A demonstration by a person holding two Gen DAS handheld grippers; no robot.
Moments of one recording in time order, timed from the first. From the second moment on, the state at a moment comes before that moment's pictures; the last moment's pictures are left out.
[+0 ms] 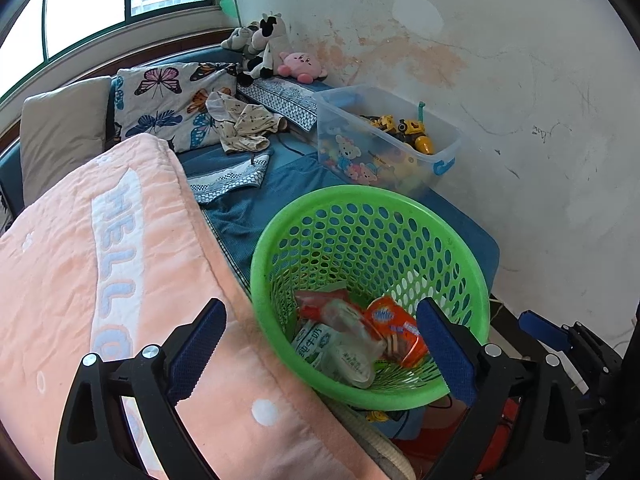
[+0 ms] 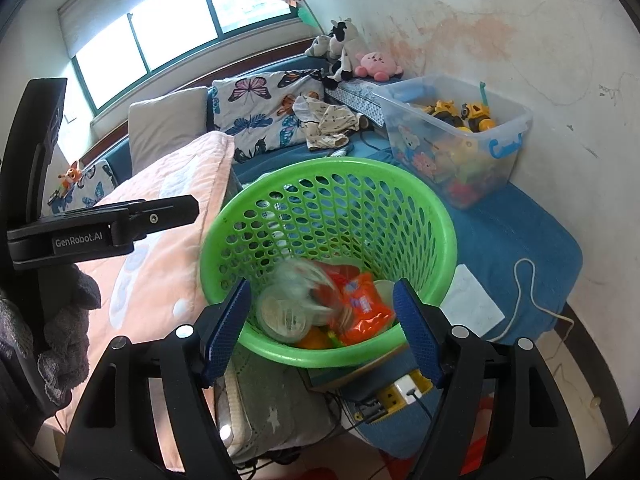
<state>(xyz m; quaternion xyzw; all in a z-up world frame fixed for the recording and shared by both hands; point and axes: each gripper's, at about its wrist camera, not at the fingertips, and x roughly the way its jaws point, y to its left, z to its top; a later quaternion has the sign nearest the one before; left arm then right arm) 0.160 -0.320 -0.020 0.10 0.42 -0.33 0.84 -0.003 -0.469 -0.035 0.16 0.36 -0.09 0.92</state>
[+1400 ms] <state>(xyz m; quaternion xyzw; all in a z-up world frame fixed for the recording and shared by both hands) 0.086 -0.096 0.002 0.07 0.36 -0.16 0.92 -0.017 -0.342 -0.008 0.08 0.35 -0.01 0.93</state>
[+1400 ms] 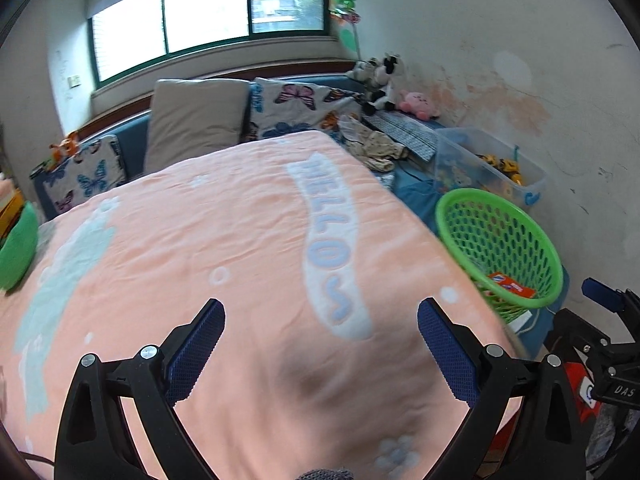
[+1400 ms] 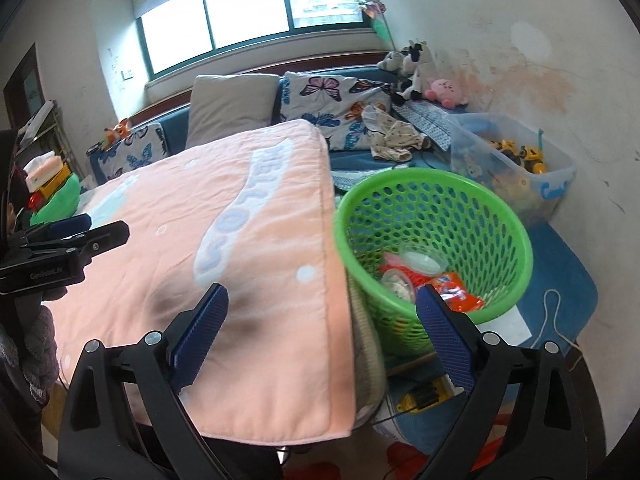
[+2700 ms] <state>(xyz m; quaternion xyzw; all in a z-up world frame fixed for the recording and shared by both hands) 0.050 -0.029 -0.010 0.04 0.36 -0.07 0.93 -0.017 -0.289 -0.016 0.07 0.35 0.04 0.93</state>
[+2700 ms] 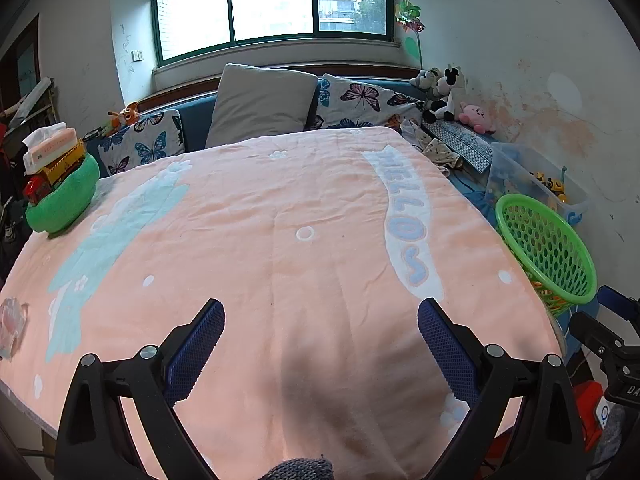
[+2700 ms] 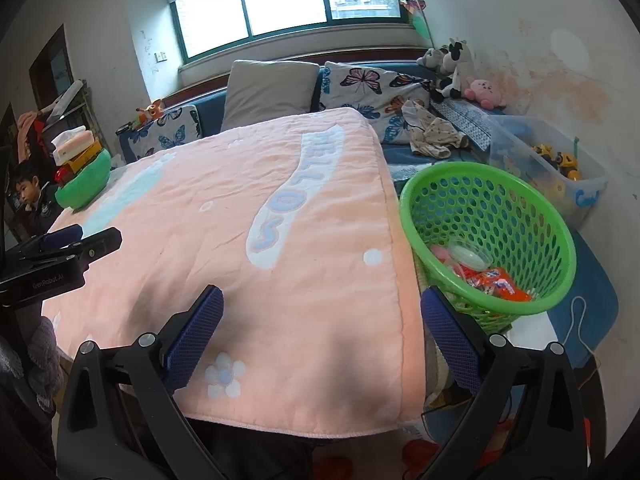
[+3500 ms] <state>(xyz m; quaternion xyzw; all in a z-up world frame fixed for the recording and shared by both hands) 0.046 -0.024 -0.013 0.03 0.36 -0.06 0.93 -0.015 -0.285 -0.018 0.06 0.36 0.05 0.93</state>
